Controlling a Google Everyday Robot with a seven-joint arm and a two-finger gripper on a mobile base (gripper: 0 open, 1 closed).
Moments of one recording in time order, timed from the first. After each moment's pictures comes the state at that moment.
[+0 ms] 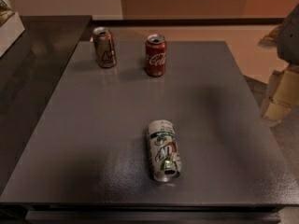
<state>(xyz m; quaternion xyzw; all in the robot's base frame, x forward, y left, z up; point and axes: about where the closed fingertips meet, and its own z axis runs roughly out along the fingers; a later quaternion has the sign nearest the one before) 0.438 -0.217 0.976 -0.60 0.78 -0.03 0.16</state>
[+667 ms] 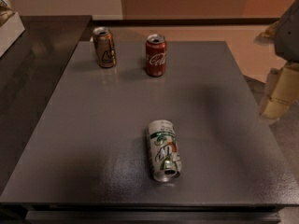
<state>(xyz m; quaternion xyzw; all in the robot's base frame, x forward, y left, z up) 0.440 -0.208 0.981 -0.62 0.77 -0.04 0.16</state>
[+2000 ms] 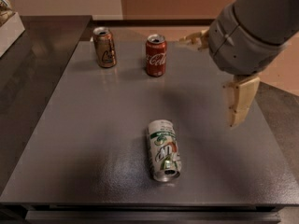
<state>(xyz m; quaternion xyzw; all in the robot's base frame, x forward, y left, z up) 0.431 -0.101 0.976 -0.85 0.50 -0.07 0.19</state>
